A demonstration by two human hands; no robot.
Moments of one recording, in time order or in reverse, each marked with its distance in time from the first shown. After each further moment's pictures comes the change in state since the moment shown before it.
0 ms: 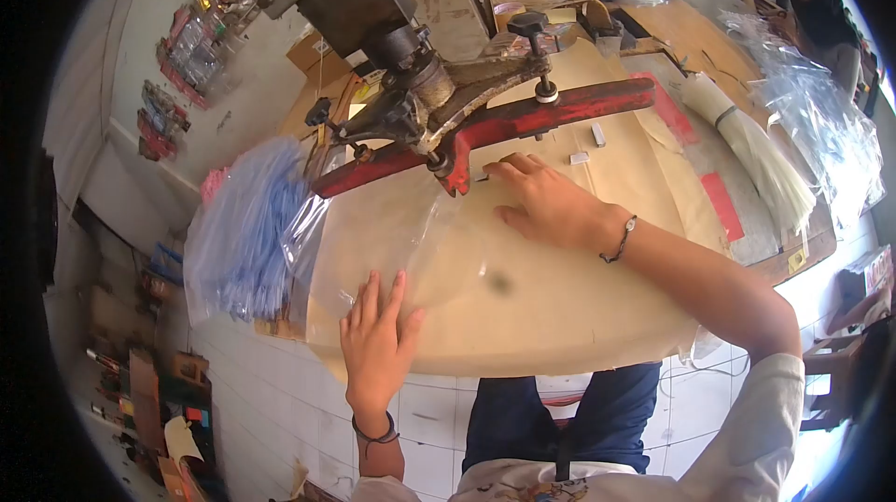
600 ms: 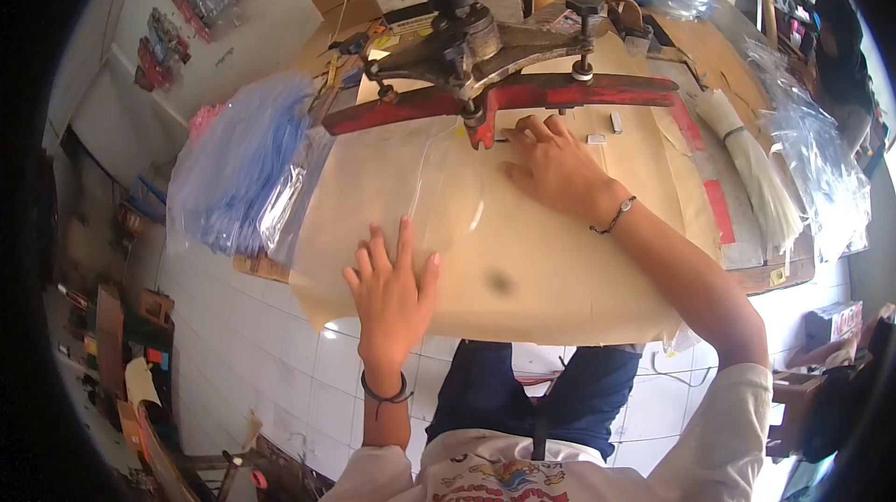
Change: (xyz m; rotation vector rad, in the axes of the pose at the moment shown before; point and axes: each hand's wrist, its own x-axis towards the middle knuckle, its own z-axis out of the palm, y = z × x) left_hand -0.003 0.038 0.006 0.038 0.060 -0.161; right_hand 0.010 -0.008 0.007 -0.329 -0.026 0.004
